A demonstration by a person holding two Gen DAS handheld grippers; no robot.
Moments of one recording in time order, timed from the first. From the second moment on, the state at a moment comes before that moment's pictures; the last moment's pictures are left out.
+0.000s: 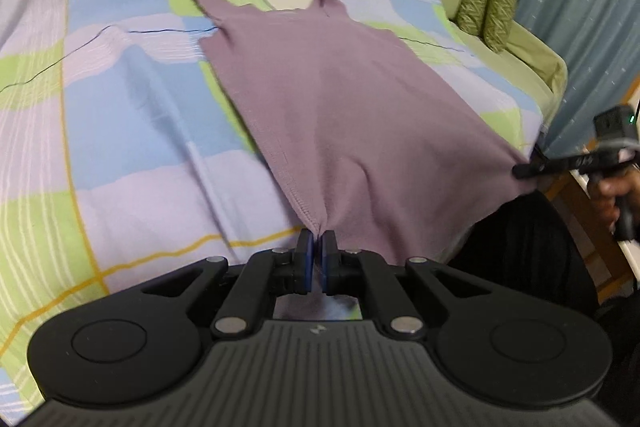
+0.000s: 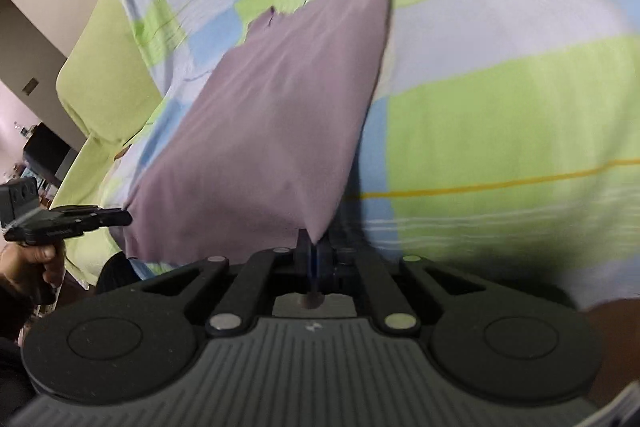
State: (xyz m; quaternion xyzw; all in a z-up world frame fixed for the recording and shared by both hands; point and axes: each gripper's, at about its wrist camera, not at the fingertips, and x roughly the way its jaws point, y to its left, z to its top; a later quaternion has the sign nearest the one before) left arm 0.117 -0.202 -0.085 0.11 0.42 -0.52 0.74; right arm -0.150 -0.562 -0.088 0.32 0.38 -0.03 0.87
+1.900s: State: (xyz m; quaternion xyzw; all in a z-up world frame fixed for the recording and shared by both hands) left arm 0.139 -0.224 -0.085 0.13 0.40 -0.52 0.74; right arm -0.116 -0.621 -0.103 0.32 0.36 -0.05 0.87
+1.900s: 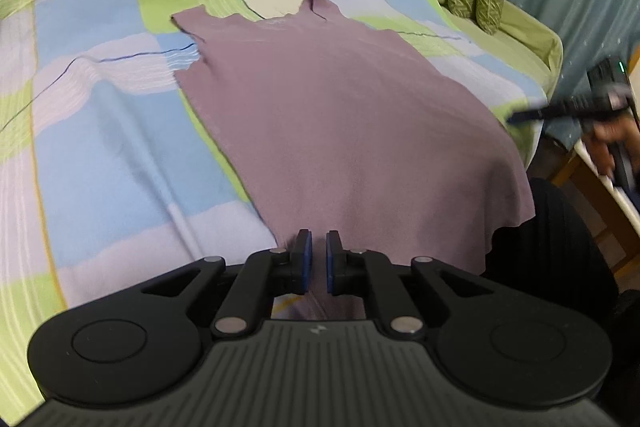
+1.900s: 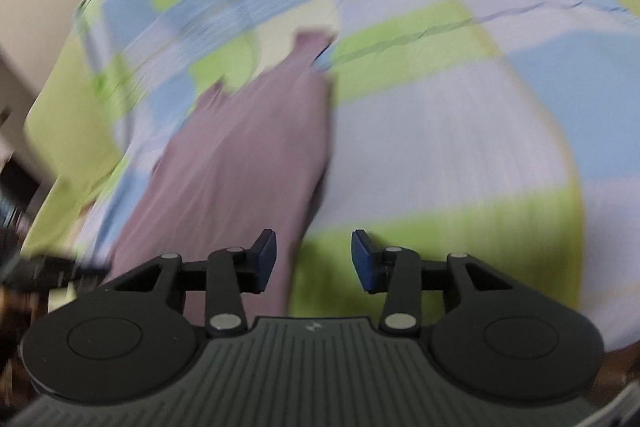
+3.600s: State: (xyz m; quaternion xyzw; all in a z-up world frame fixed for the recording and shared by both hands) left arm 0.013 -0.213 -0.070 0.37 0.15 -0.56 0.72; right arm -0.184 -0.525 -0.061 0.21 0.36 -0.04 0.91
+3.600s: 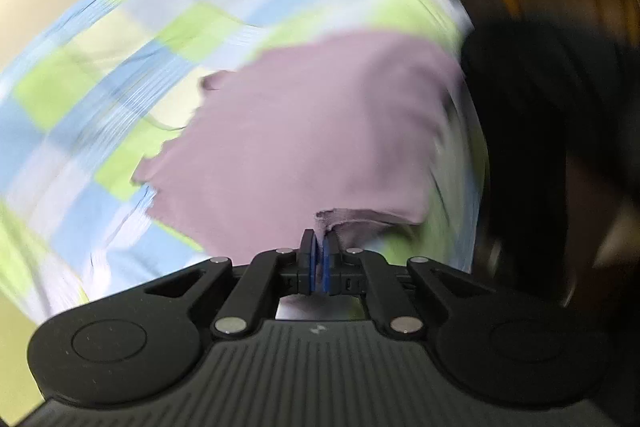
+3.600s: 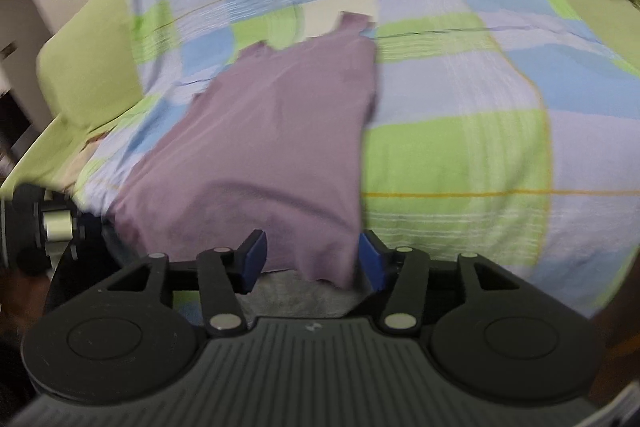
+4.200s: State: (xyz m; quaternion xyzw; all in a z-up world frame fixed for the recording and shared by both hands) left arm 0.094 -0.233 -0.011 0.19 0.25 -0.58 0.75; right arm -0.091 -0.414 -0.076 -0.01 0.34 0.10 0.93
